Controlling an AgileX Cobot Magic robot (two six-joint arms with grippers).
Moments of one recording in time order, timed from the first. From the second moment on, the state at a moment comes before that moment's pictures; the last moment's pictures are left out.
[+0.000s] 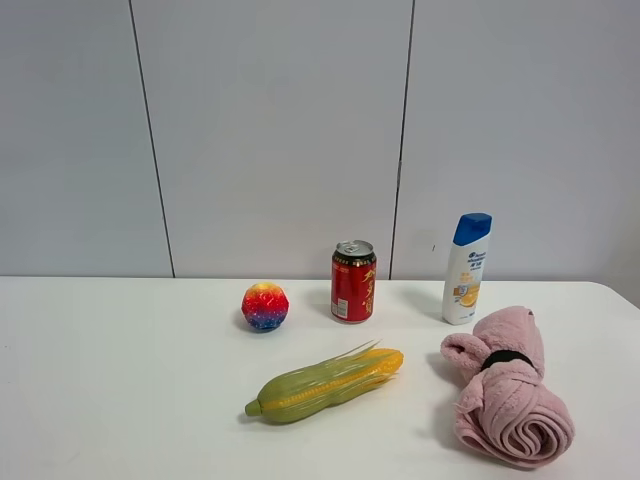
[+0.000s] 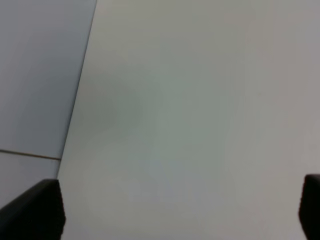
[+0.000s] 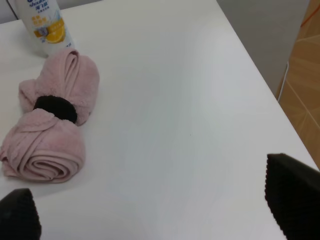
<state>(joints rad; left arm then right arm) 0.39 0.94 -1.00 0.00 0.95 0.28 -0.12 0.00 -0.50 0.01 1.06 0.01</state>
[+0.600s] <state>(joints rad) 0.37 0.24 -0.54 -0.17 0.96 0.25 -0.12 0.00 -0.50 0.01 1.06 0.01</state>
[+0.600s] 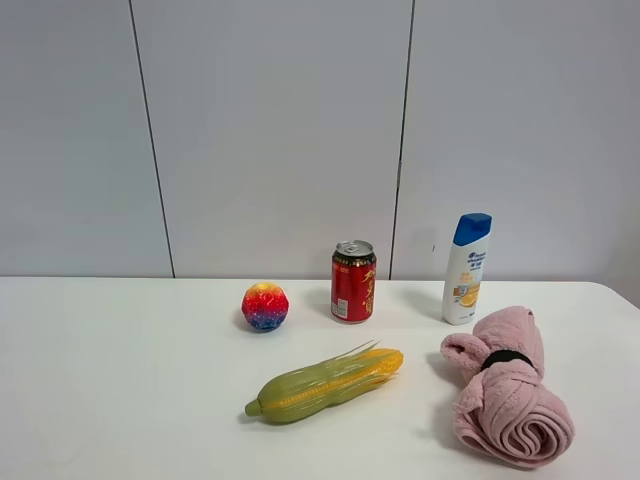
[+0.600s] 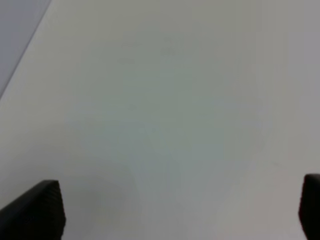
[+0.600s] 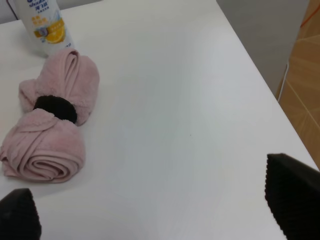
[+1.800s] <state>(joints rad) 0.19 0.00 -0.51 -0.19 1.06 0.24 -0.12 0.00 -0.50 0.01 1.06 0.01</state>
